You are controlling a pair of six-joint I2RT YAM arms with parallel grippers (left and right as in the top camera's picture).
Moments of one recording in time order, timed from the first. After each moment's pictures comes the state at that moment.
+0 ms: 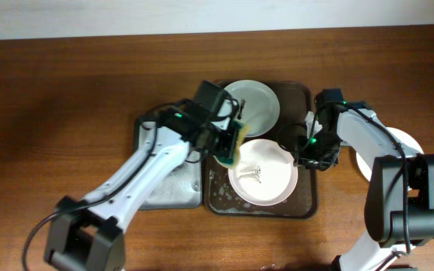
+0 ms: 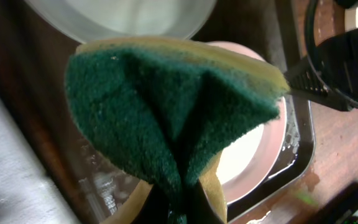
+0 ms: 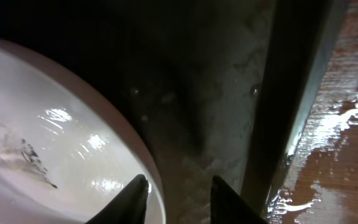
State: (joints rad) left arm -0.57 1.73 1.38 -0.80 0.27 -0.28; right arm 0.02 1.86 1.17 -0.97 -0.25 0.12
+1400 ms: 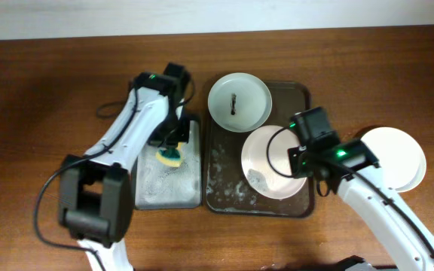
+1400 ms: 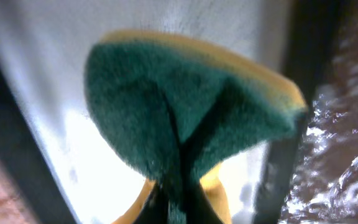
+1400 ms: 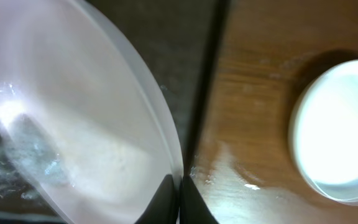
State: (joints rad) left arm -0.32 1.98 1.59 -1.21 0.01 -0.25; right arm 0.39 1.30 1.05 -0.98 0.29 0.20
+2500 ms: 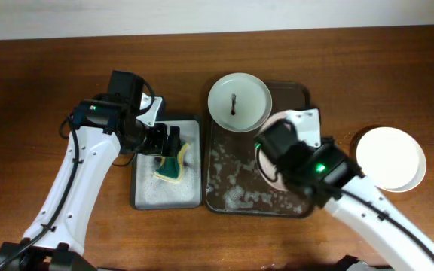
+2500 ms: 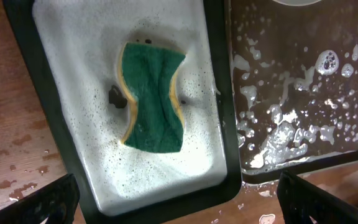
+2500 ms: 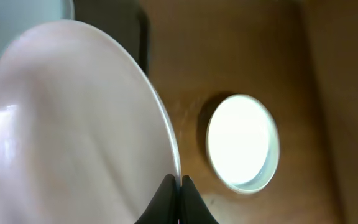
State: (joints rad) left arm -0.18 1.56 1.38 -1.14 0.21 -0.05; right arm 0.60 1.30 1.21 -1.16 0.66 0.46
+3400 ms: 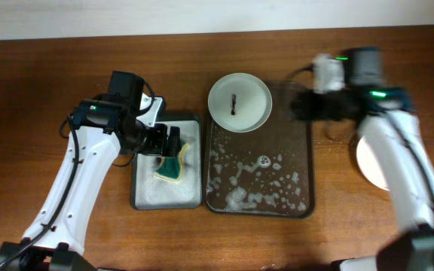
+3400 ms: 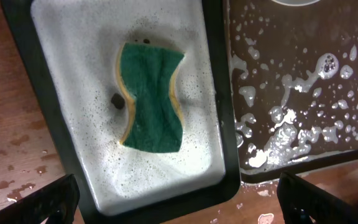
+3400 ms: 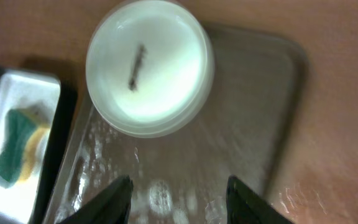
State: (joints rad) left arm -0.18 1.56 1.38 -1.15 0.21 -0.05; right arm 0.11 1.62 1.41 -0.81 -0.27 0.01
